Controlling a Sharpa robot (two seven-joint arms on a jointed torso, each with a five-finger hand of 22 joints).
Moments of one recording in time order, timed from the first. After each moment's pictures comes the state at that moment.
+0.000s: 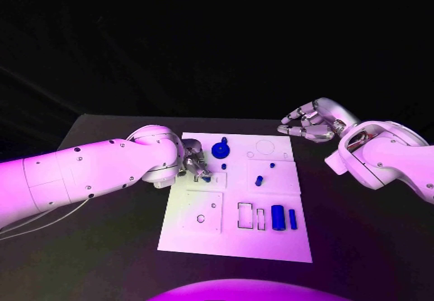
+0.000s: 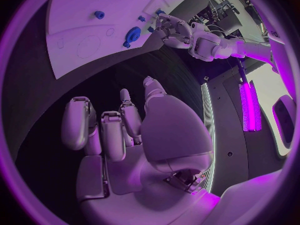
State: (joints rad) left arm 1.25 -0.74 -0.05 1.54 -1.12 0.08 -0.64; left_hand 1.27 -0.23 0.60 0.26 0.21 0.96 0.05 0.58 0.63 1.36 -0.03 1.18 1.12 1.46 -0.07 1.49 1.31 0.16 1.16 0.02 1.23 0.82; right arm 1.33 -0.94 -0.12 1.60 -0.97 -0.47 -0.03; right_hand 1.31 -0.06 -0.05 0.23 0.38 0.98 0.14 0.18 0.18 1.35 0.06 1.32 1.31 1.47 -0.01 1.50 1.31 0.07 1.38 0.10 1.27 1.31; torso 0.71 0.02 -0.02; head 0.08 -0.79
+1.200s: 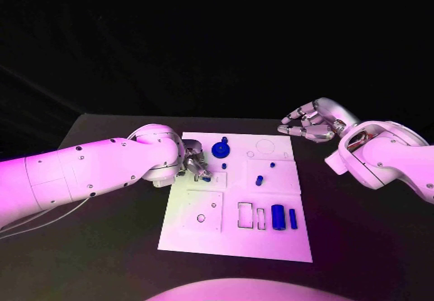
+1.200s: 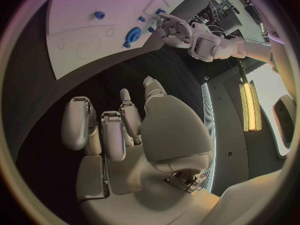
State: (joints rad) left arm 1.25 -0.74 -0.05 1.54 -1.13 0.13 -0.64; left_hand 1.17 -0.21 0.64 0.21 0.20 0.97 0.04 0.59 0.64 1.39 -0.05 1.23 1.17 1.47 -0.09 1.49 1.31 0.15 1.18 0.02 1.24 0.85; right arm 1.33 -0.94 -0.12 1.60 -0.97 -0.47 -0.04; right_hand 1.31 -0.06 -0.06 0.23 0.38 0.98 0.14 0.18 0.18 1.35 0.06 1.32 1.31 1.47 -0.01 1.50 1.31 0.07 1.38 0.10 1.27 1.31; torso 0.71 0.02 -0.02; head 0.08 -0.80
